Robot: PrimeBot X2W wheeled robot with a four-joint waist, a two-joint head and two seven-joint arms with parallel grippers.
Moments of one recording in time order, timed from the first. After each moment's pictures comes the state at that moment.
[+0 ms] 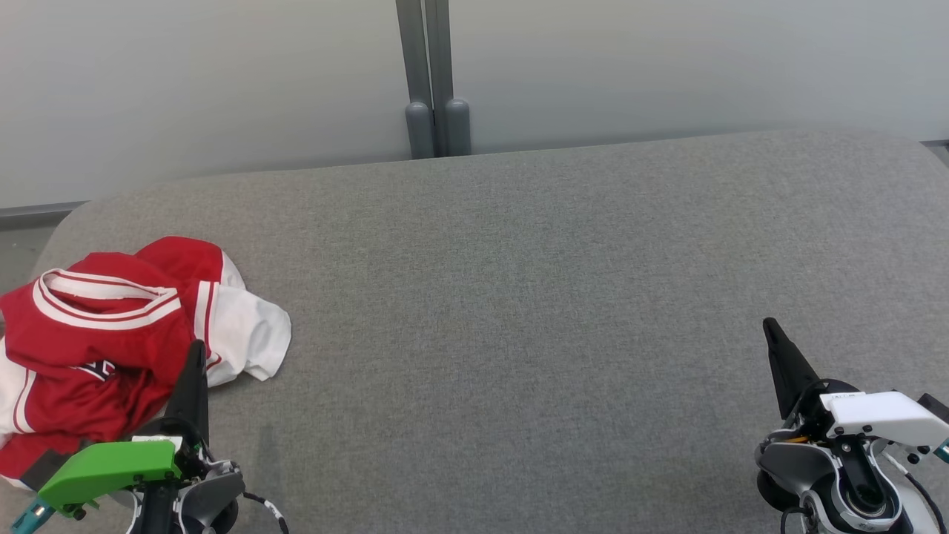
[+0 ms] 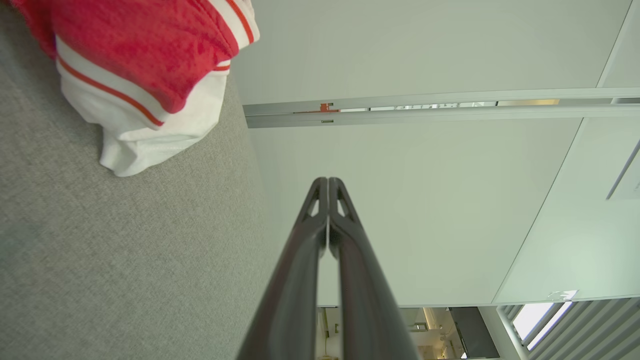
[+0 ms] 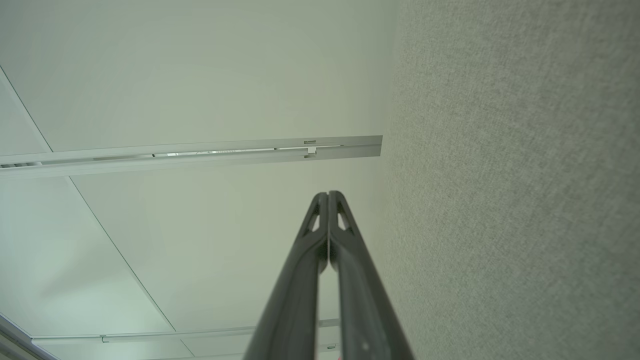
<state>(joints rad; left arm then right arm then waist) -0.10 0.05 0.11 0.25 -1.61 -0.13 0.11 -0.11 -0.05 -0.11 0.25 1.61 0.13 0.11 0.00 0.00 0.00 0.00</state>
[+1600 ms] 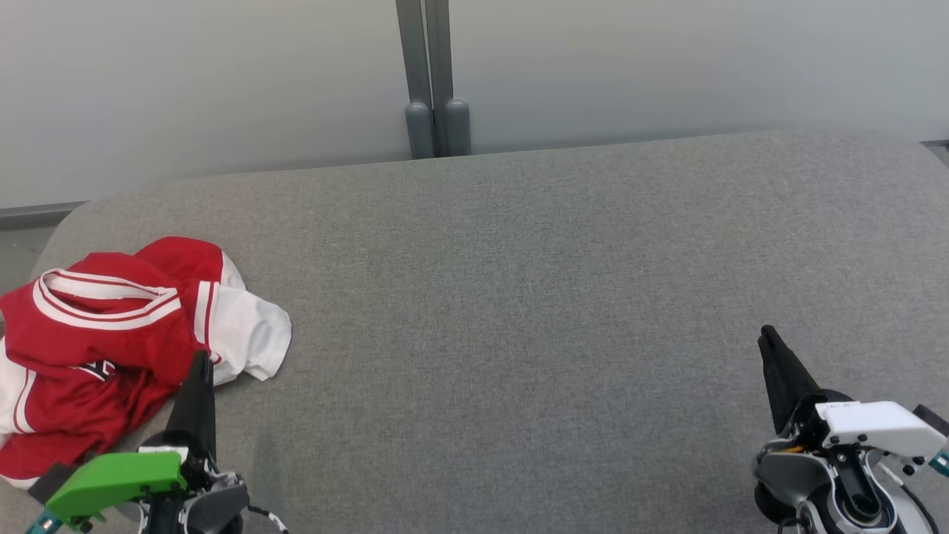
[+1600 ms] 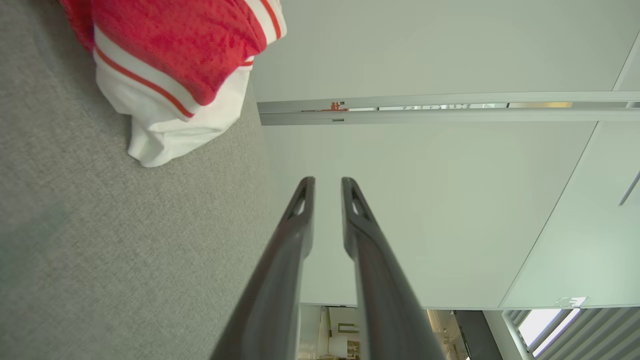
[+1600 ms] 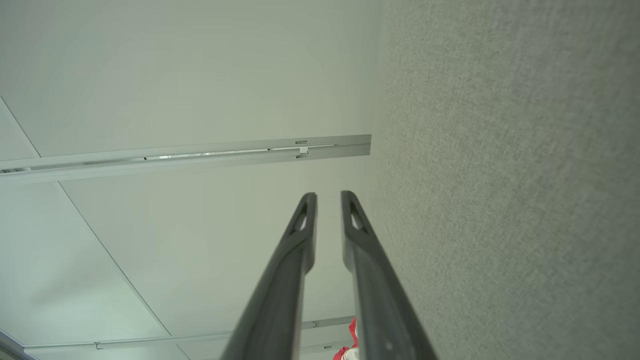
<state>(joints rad) -0.09 0.05 0.11 0.26 -1.61 -0.13 0.11 -0.10 -0.04 -0.11 0.26 1.61 0.13 0.11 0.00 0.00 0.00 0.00</state>
